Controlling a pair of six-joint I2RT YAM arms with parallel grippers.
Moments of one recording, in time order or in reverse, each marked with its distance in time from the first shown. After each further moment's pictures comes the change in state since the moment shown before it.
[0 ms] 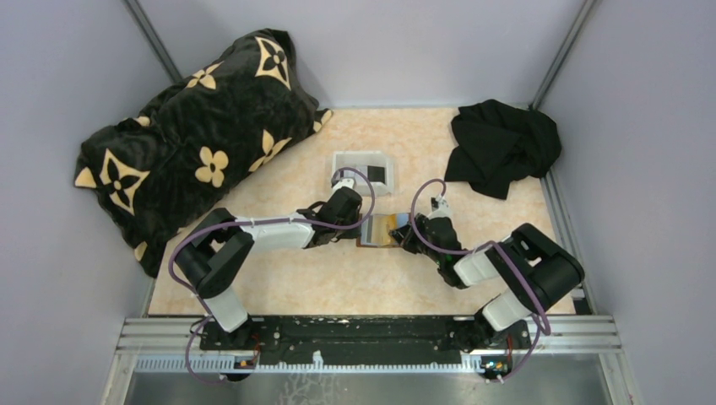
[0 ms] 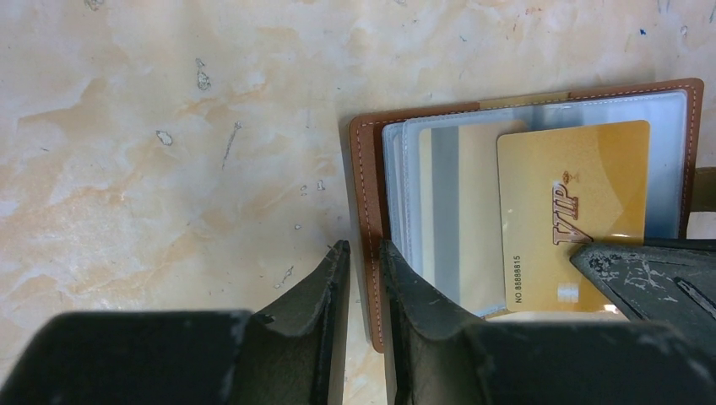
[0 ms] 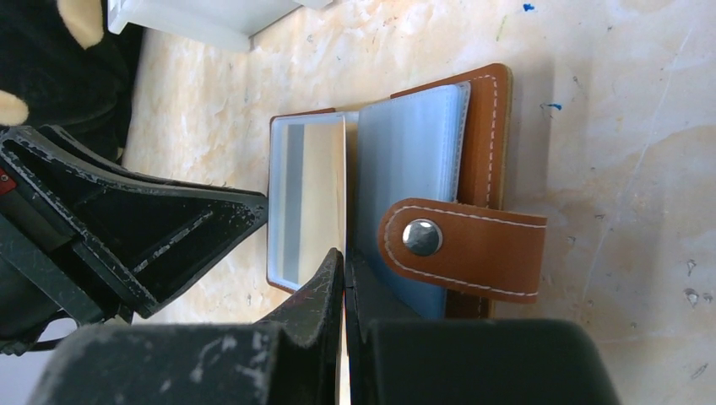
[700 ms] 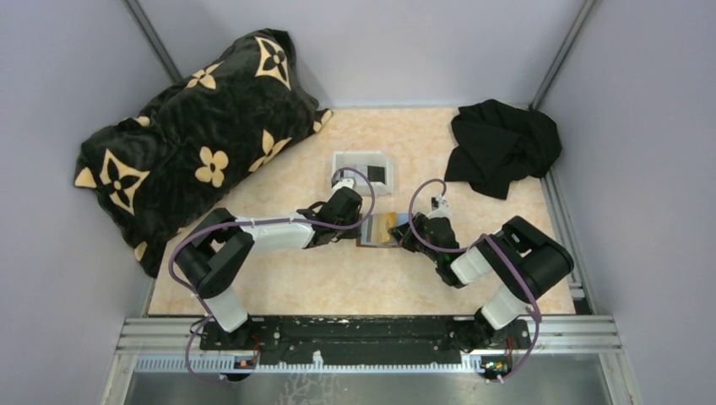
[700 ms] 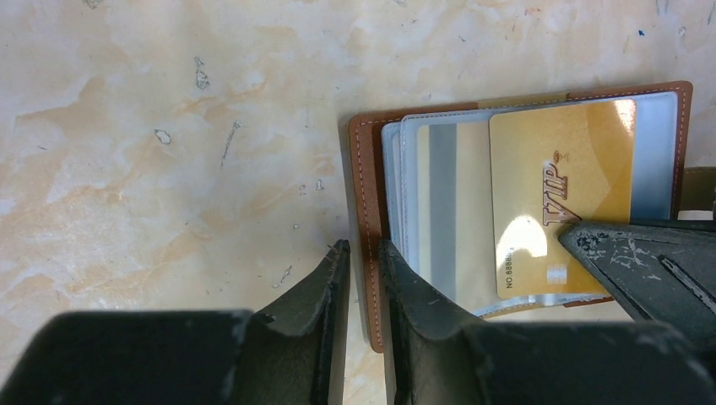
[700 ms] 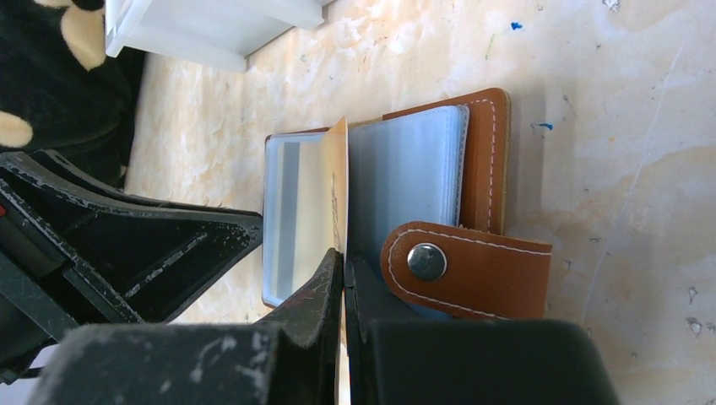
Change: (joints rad) left arm -0.003 0.000 -0.001 0.001 0.002 -0.006; right arm 0.000 0.085 0.003 0.097 0.028 0.022
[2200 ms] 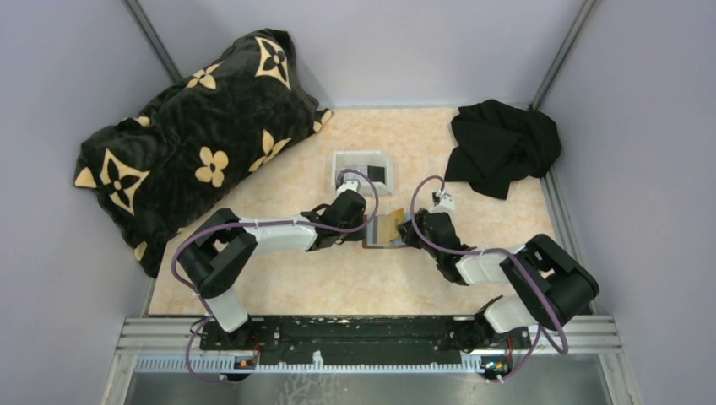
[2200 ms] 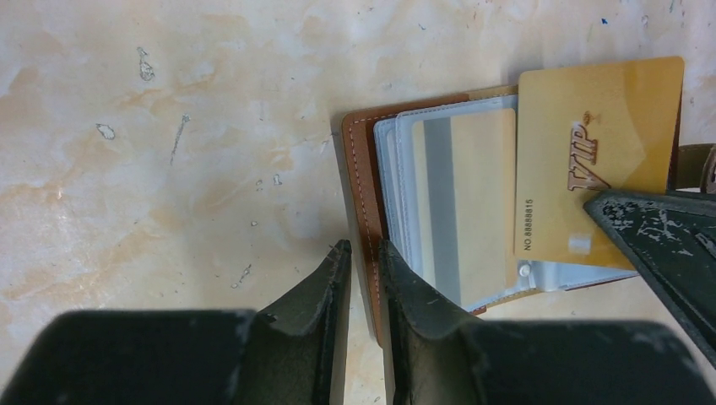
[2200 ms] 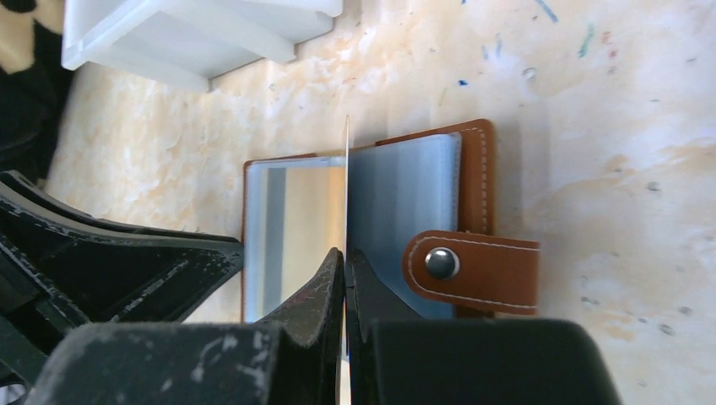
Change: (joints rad) left arm -0.029 0.013 0.000 0.032 0.003 -0.022; right arm 0.014 -0.163 0.051 -0.264 0.112 -0.127
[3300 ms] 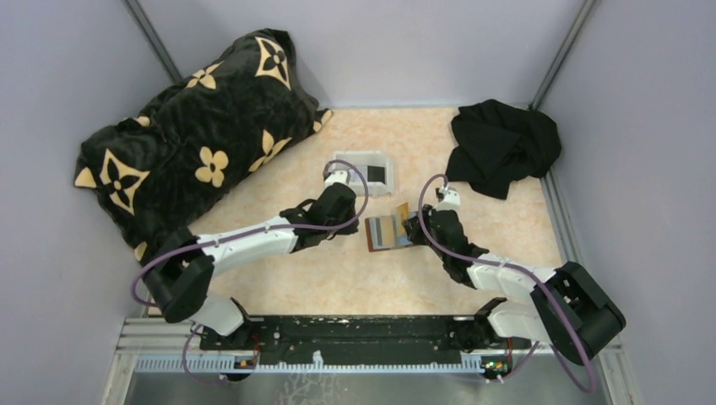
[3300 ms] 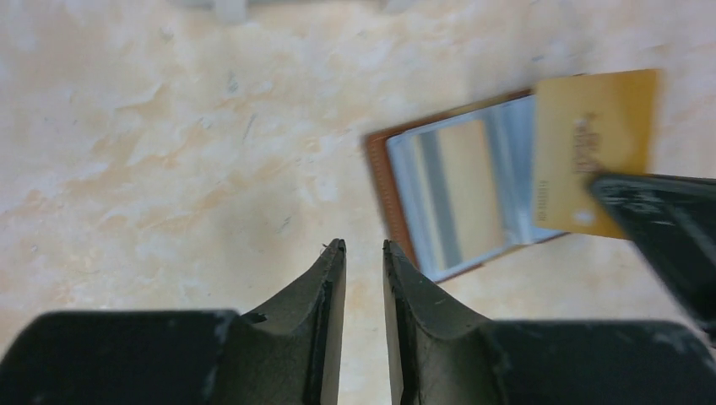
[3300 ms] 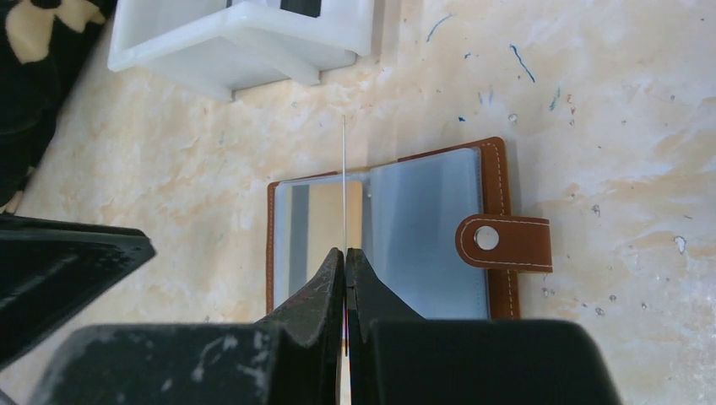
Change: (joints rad) left arm -0.011 -0.187 0.014 -0.197 -0.116 0.017; right arm 0.000 -0.234 0.021 -0.230 0.046 -0.130
